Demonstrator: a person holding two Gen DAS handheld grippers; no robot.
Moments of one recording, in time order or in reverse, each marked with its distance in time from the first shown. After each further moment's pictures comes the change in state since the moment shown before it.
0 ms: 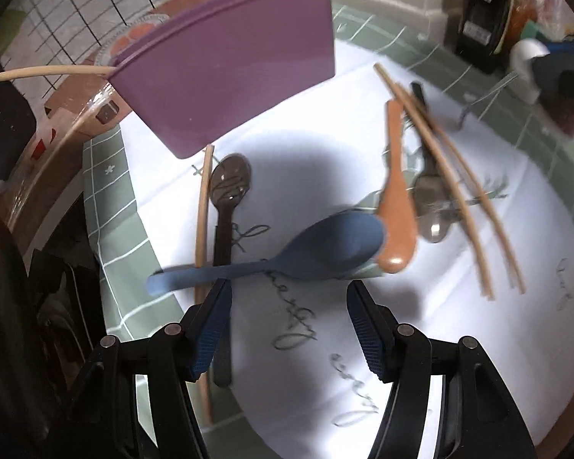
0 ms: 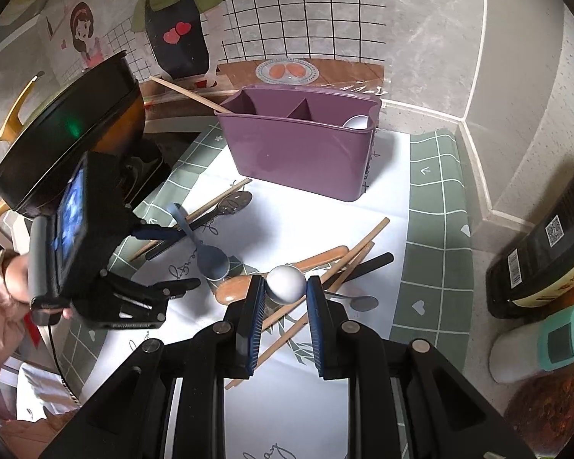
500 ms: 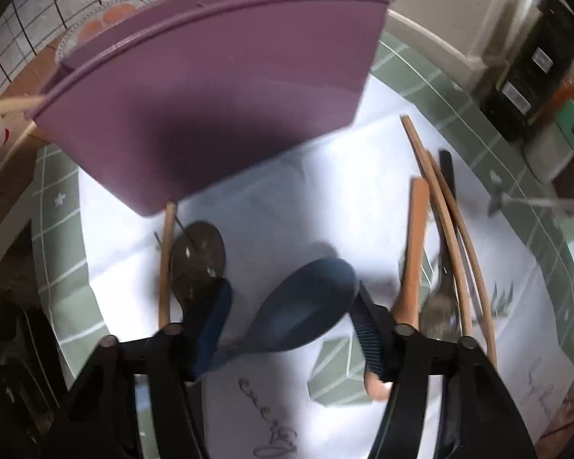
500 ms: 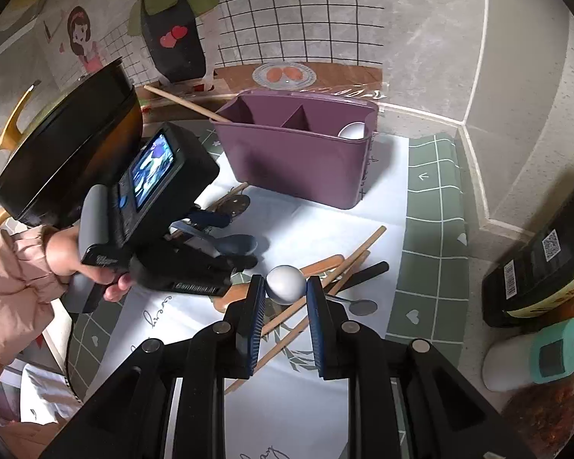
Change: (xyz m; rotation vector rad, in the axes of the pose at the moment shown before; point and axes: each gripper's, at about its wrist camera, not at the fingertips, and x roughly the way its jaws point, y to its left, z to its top) left arm 0.044 0.026 0.070 -0.145 0.005 -0.161; right arm -0.005 -0.010 0.011 0.018 0.004 0.010
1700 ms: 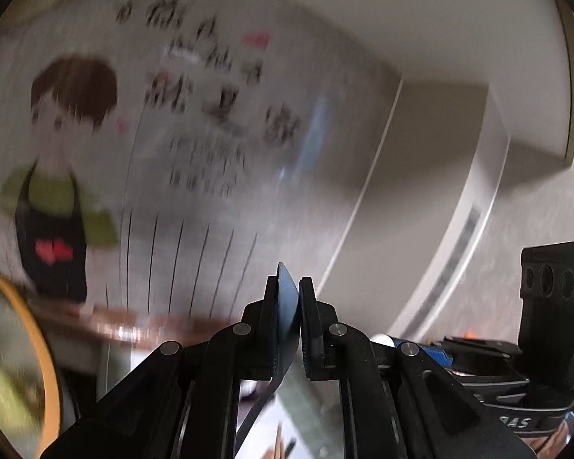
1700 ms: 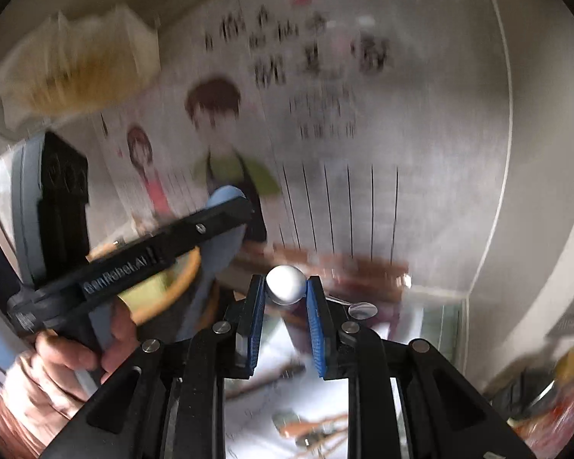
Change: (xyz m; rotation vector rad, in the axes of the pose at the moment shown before) left arm -0.343 0.013 0.045 -0.330 -0.946 -0.152; right arm -0.169 0.046 0.145 -0.042 -0.430 0.147
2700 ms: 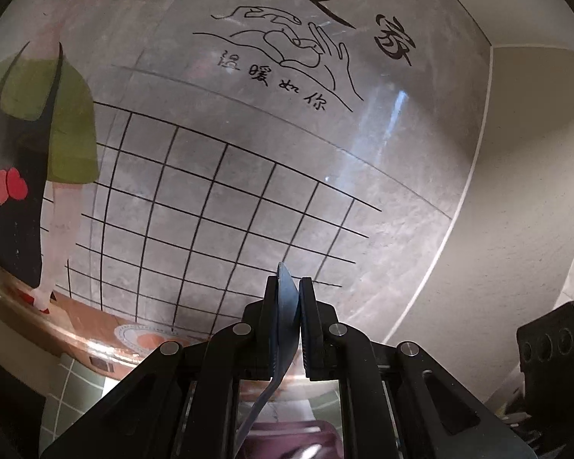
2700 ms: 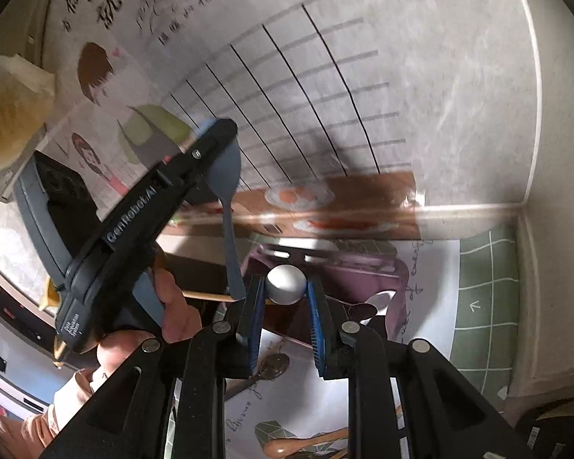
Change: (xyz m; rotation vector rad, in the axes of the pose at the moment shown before) left arm 0.174 0.092 -0.103 -0.066 -0.089 0.109; right arm 0.178 -0.137 -0.081 0.282 0.273 0.112
